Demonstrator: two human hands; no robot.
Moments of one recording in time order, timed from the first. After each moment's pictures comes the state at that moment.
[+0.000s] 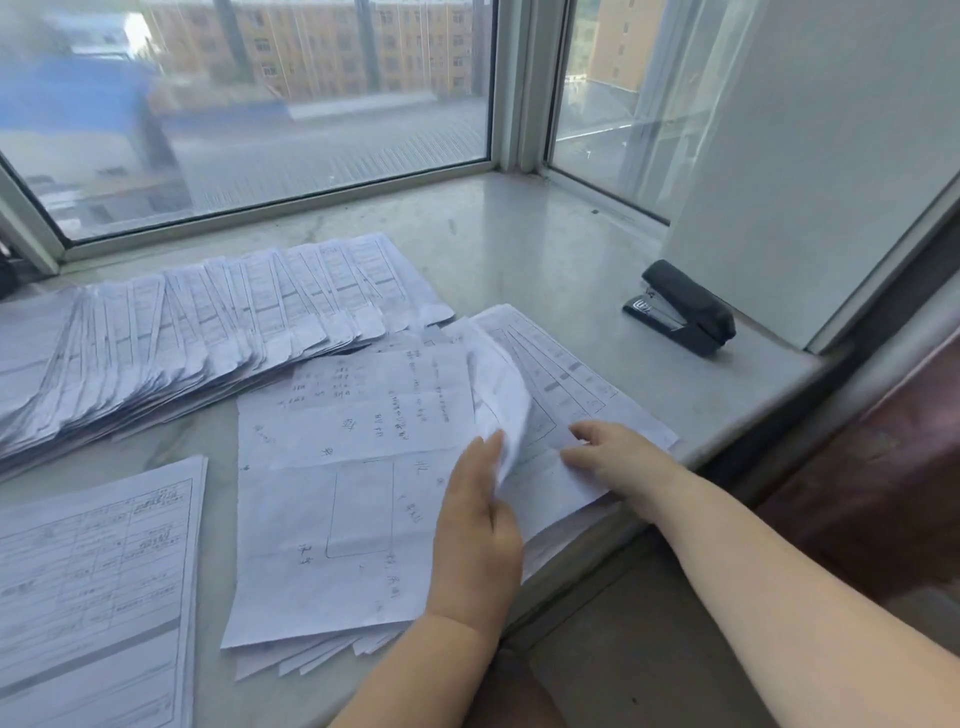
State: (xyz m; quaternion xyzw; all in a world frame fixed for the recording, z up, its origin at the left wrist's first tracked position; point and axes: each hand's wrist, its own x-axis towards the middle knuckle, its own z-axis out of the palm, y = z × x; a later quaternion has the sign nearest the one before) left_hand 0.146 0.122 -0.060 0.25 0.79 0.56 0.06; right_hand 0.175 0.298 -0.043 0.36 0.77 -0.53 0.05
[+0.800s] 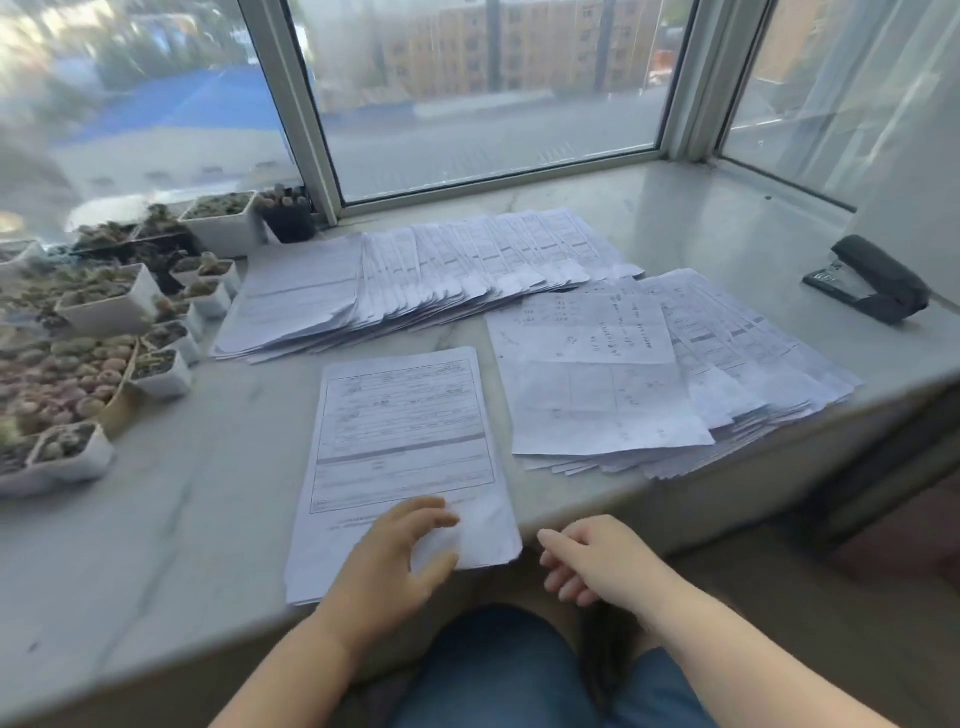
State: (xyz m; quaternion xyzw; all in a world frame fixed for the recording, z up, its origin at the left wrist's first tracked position) left_hand 0.152 -0.226 -0.056 0.29 0.89 0.34 0.11; right_hand 0.231 -0.001 -0.058 0.26 0.79 -0.53 0.18
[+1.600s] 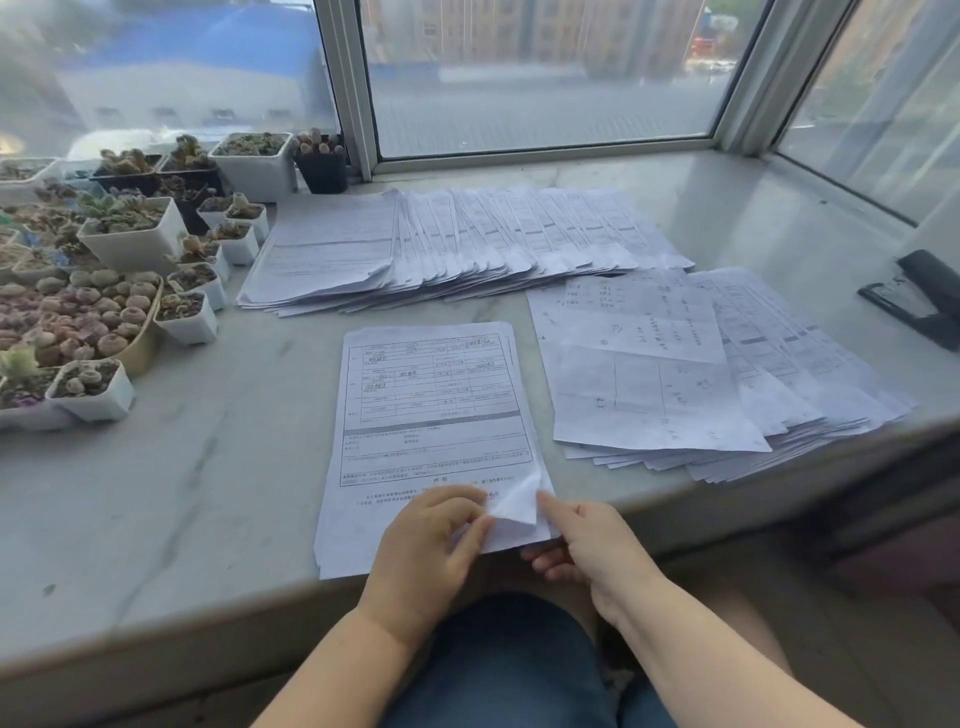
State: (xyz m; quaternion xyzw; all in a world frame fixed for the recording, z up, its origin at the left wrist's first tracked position) left_hand 0.158 -0.228 -0.076 0.26 0.88 0.41 0.03; right_hand 0.203 -0.055 -0.063 0.35 0.64 -0.67 0.11
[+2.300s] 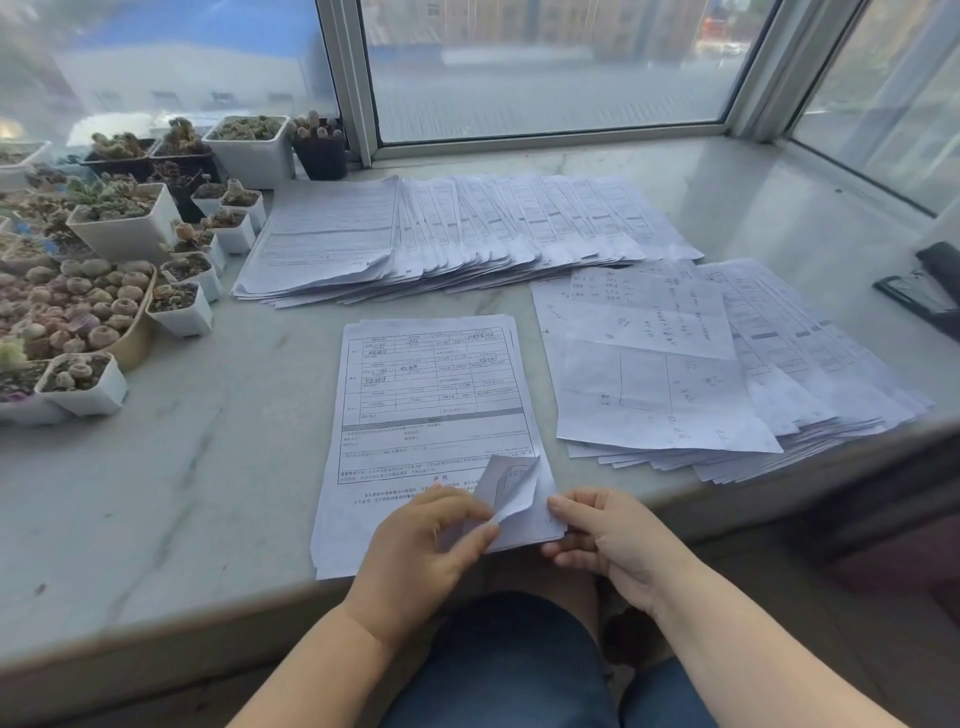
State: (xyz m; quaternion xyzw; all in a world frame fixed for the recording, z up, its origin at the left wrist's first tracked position) left_hand 0.152 -0.232 -0.069 0.27 0.84 0.46 0.06; right_hand 0.199 -0.032 -0.051 0.31 0.58 -0.74 0.17
